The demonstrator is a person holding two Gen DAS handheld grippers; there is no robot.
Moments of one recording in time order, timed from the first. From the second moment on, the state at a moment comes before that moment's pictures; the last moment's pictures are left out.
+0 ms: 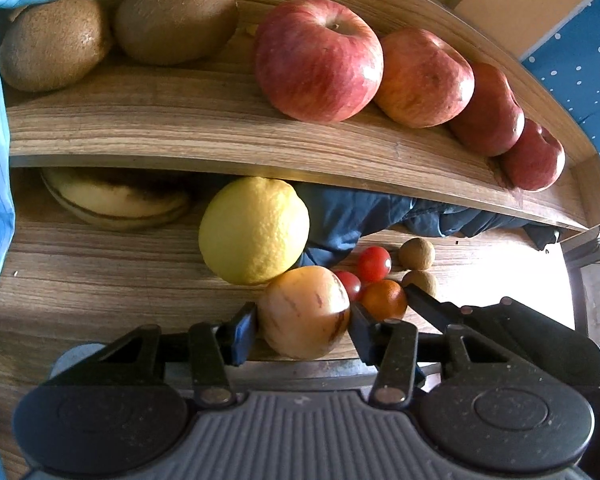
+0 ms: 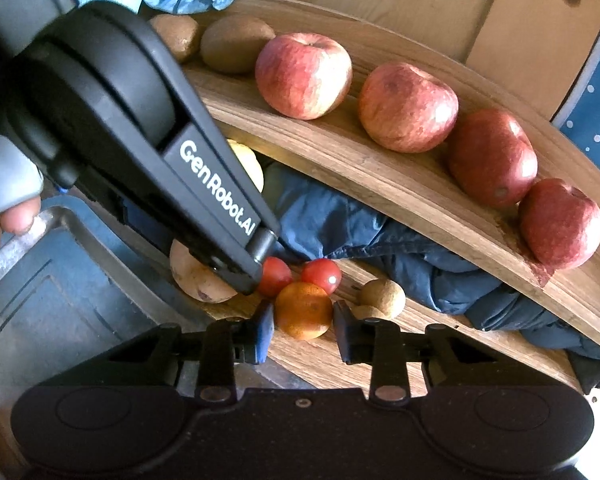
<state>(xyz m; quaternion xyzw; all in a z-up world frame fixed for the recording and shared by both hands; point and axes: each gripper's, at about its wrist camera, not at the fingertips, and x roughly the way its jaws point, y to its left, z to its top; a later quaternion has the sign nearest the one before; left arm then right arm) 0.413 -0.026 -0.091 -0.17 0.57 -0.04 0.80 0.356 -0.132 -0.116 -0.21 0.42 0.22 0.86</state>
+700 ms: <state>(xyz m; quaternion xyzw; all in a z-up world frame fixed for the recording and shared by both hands) 0.390 -0.045 -0.072 -0.15 0.56 -0.06 0.81 0.321 -0.153 -0.092 -0.19 0.40 0.21 0.87</state>
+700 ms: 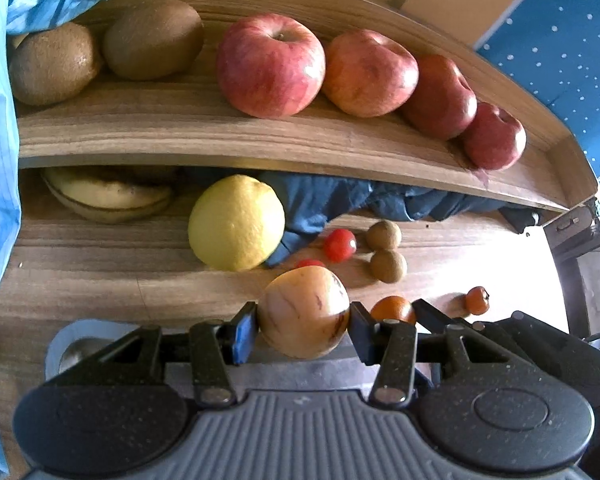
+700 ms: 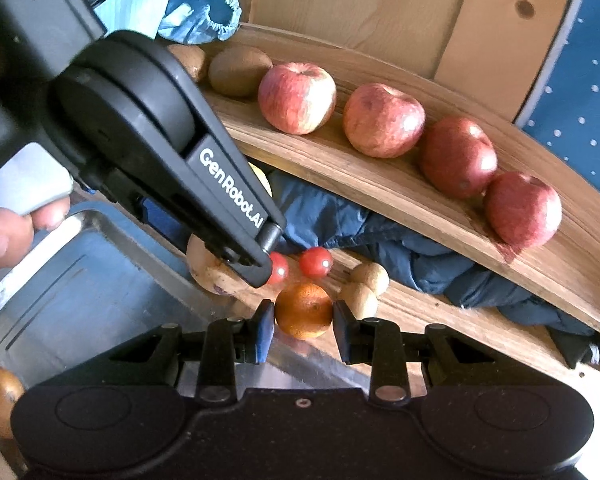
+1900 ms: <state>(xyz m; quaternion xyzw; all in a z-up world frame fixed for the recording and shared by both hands) 0.294 -0.134 -0.078 -0.11 0.59 -0.10 0.79 0.182 -0.215 -0.088 -0.17 0.46 0.22 0.84</state>
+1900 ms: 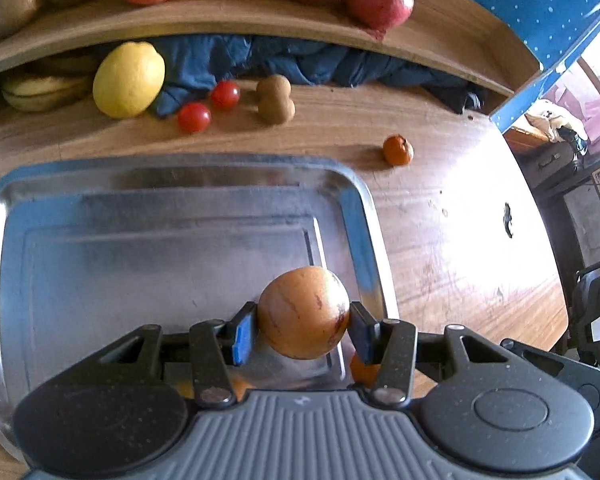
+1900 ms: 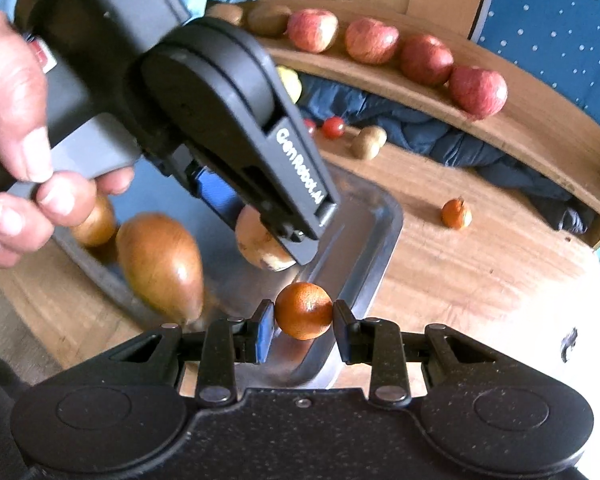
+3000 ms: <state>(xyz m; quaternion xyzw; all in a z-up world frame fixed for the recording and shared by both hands) 0.257 -0.156 -0.064 -0.09 0.57 -0.08 0.81 0.153 -0.235 -0.086 -0.15 0.46 0.24 0.84</state>
